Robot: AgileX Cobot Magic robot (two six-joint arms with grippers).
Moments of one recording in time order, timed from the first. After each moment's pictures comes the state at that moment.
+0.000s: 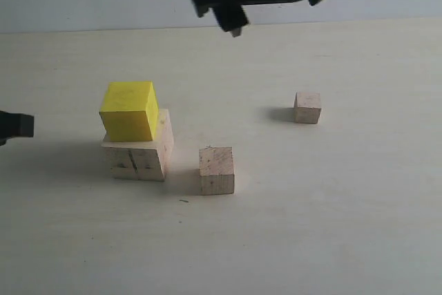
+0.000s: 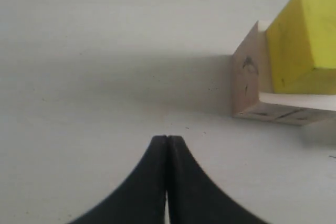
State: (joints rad) left arm -0.46 1.06 -0.60 0.35 0.62 -0.66; right arm 0.84 1.62 -1.52 -0.46 1.18 0.59
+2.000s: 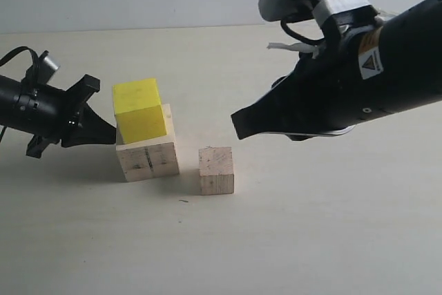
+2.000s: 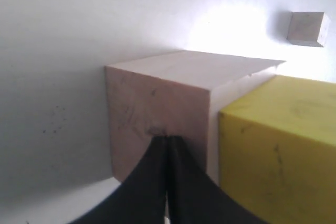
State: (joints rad) left arm -0.03 1.90 -0.89 -1.22 0.85 0.78; right arm 0.78 1.28 -0.86 -0.02 0.59 0.32
